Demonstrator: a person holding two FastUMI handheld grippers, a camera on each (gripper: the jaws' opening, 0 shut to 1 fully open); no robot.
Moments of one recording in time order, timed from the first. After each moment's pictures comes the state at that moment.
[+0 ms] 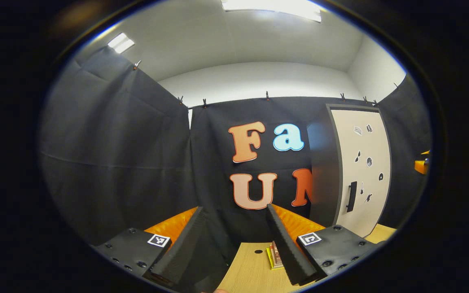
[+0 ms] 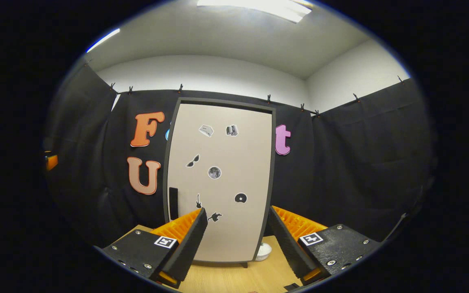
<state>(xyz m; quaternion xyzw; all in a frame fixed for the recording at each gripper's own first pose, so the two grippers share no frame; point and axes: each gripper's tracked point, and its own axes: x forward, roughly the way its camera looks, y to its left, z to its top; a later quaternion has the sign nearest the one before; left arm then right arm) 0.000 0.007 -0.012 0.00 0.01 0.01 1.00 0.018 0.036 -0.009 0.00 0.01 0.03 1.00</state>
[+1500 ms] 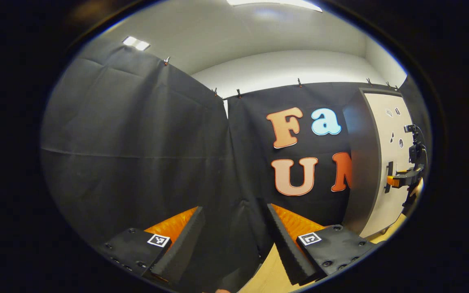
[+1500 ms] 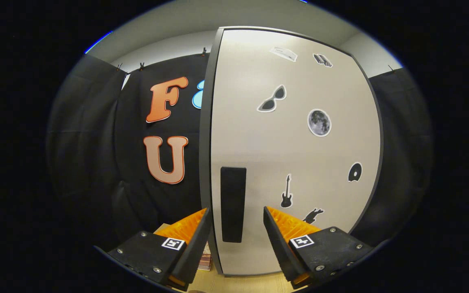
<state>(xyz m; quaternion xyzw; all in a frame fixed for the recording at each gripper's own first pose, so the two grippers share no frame) -0.041 0.122 -0.050 0.03 0.05 0.13 0.99 0.226 0.254 -0.128 0.04 0.10 0.13 0.99</state>
